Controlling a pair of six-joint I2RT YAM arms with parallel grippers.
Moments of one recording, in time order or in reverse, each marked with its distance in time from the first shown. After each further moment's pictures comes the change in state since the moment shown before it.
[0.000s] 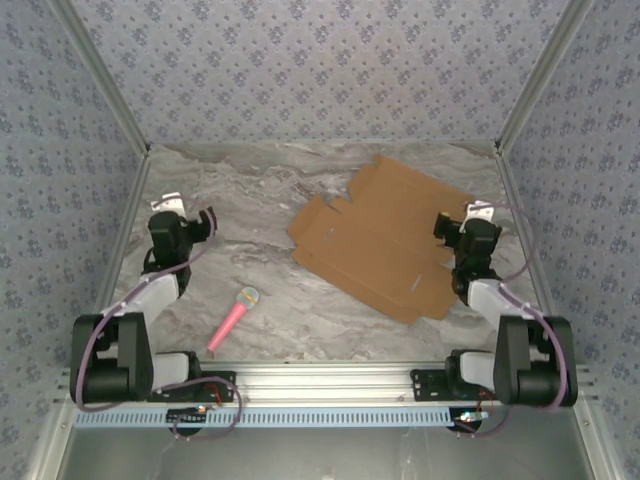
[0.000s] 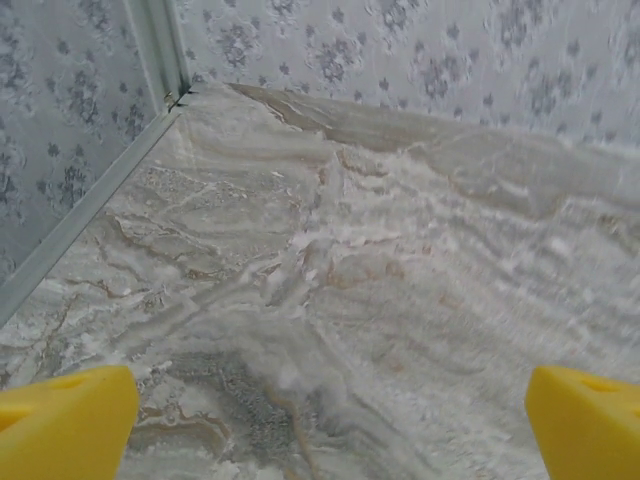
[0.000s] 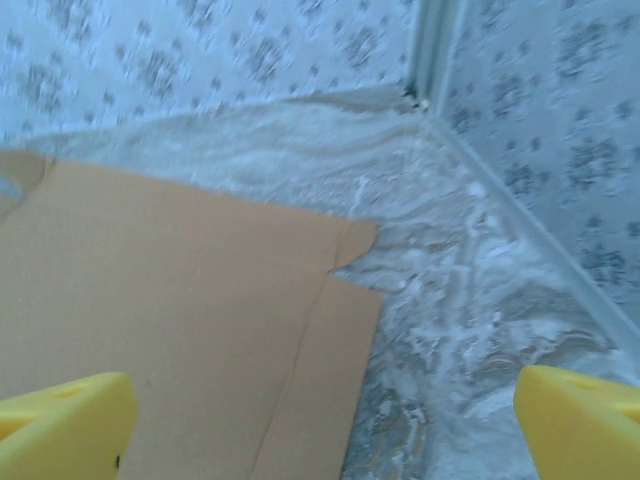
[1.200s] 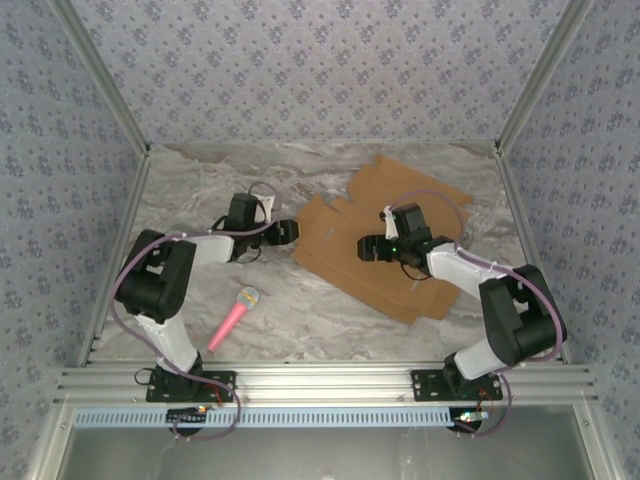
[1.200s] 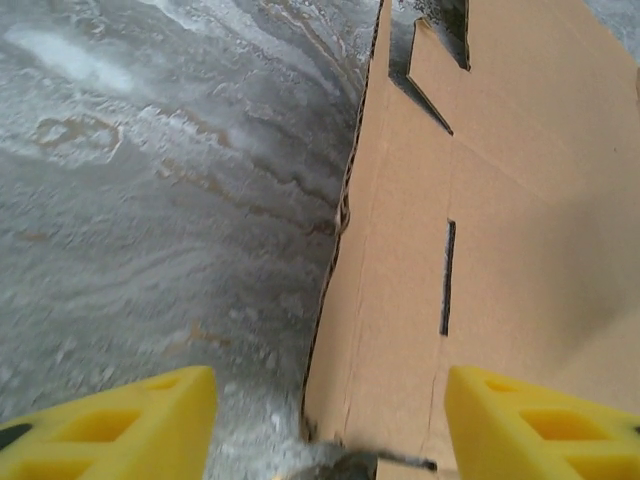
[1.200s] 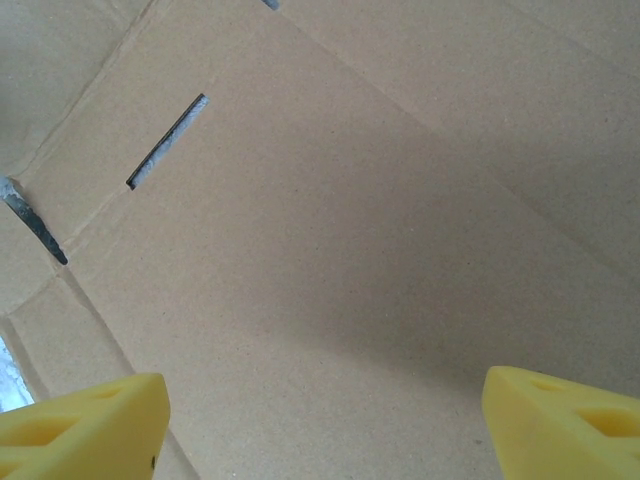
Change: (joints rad) left arm -0.381 0.567 0.351 -0.124 0.557 -0.222; right arm 0.426 0.297 0.330 -0.560 -0.430 0.190
